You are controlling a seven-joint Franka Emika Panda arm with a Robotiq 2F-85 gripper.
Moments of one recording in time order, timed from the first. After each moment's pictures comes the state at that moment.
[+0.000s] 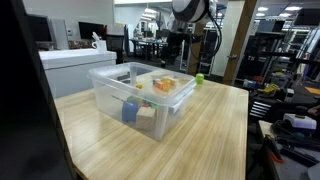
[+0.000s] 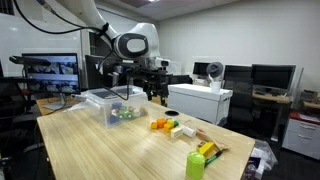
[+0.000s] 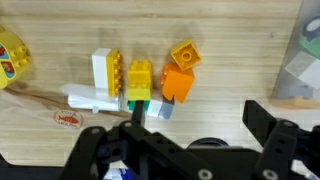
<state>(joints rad) -0.20 0.30 -0.15 -1.95 0.07 2.45 -0.25</state>
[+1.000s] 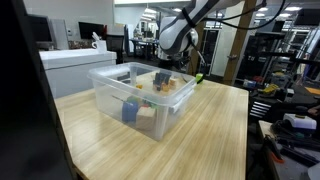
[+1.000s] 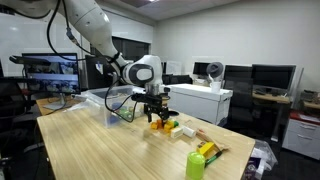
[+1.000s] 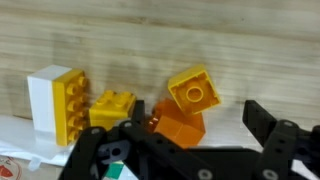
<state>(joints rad) -0.19 0.58 -0.13 -1.81 -0.01 2.48 -0.25</state>
